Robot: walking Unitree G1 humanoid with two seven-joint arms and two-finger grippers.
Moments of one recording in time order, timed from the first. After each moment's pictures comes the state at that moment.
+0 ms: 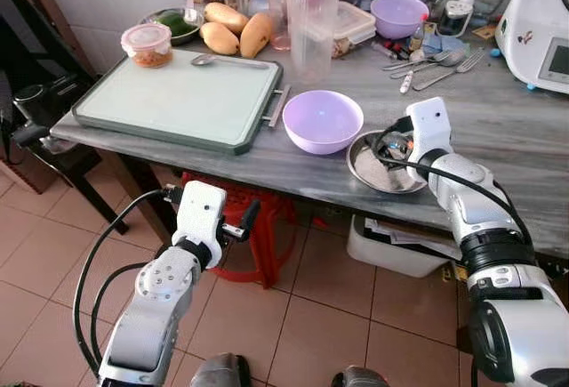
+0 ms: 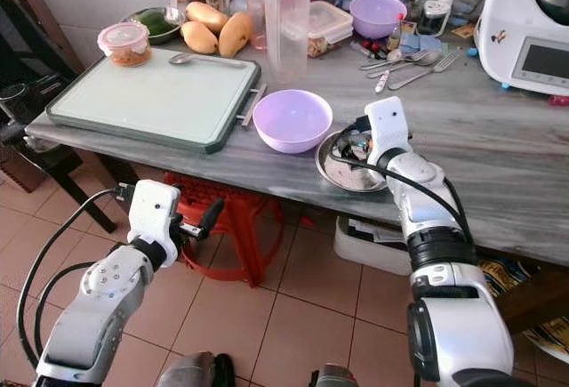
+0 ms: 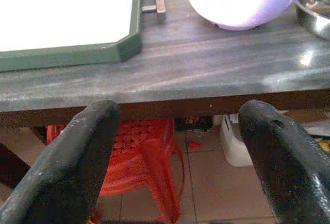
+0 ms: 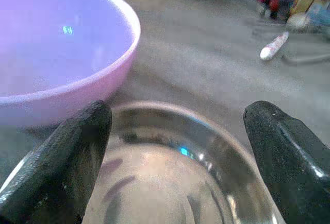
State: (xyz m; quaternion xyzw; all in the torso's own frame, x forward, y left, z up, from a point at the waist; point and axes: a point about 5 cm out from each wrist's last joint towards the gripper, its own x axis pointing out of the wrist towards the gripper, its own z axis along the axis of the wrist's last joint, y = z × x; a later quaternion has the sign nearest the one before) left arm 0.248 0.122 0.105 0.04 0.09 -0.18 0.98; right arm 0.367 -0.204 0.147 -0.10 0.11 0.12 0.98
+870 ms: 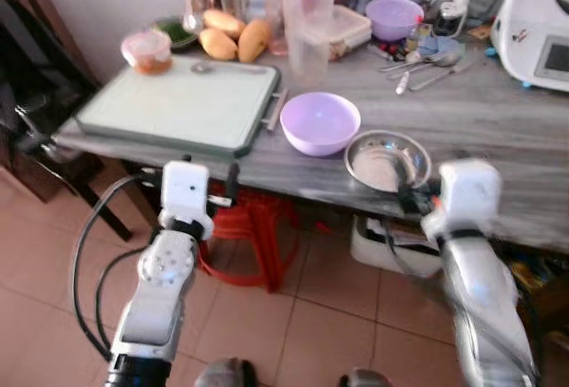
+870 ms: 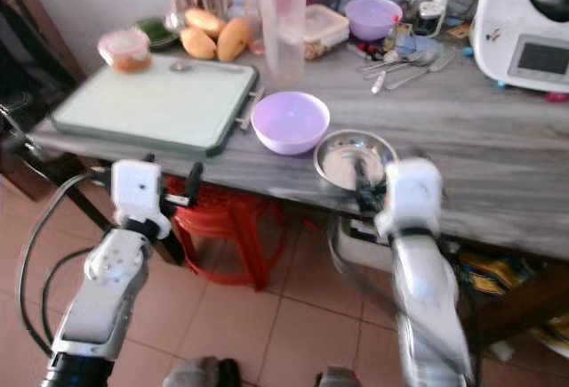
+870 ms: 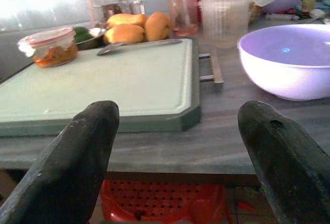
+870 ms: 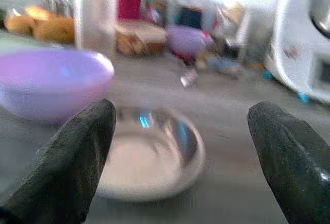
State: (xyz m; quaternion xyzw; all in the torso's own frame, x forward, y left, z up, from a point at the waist) left arm 0.272 0.130 0.115 0.05 -0.01 -0.08 1.00; right arm 0.230 -0.193 0.135 -0.11 -0.04 -0.03 0.99
